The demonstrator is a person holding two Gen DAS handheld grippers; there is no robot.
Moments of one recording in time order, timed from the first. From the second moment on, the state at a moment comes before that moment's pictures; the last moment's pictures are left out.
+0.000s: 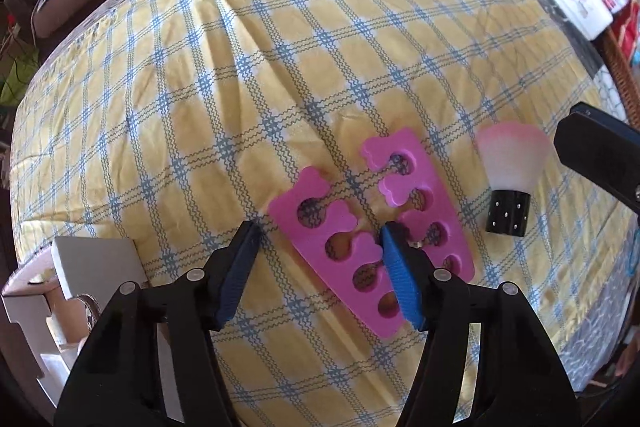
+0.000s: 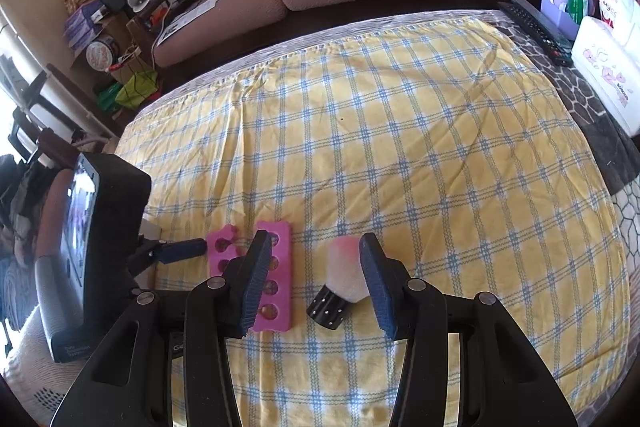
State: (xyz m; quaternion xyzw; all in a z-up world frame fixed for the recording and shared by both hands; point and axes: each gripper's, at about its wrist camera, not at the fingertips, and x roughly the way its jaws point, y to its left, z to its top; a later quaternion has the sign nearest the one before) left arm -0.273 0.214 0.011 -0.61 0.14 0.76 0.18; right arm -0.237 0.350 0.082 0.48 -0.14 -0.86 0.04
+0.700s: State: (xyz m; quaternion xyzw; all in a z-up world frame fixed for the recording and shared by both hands) left arm -0.270 0.180 0.075 -0.56 0.04 0.79 0.24; right arm -0.239 0.336 0.081 0.49 -0.11 -0.86 0.04
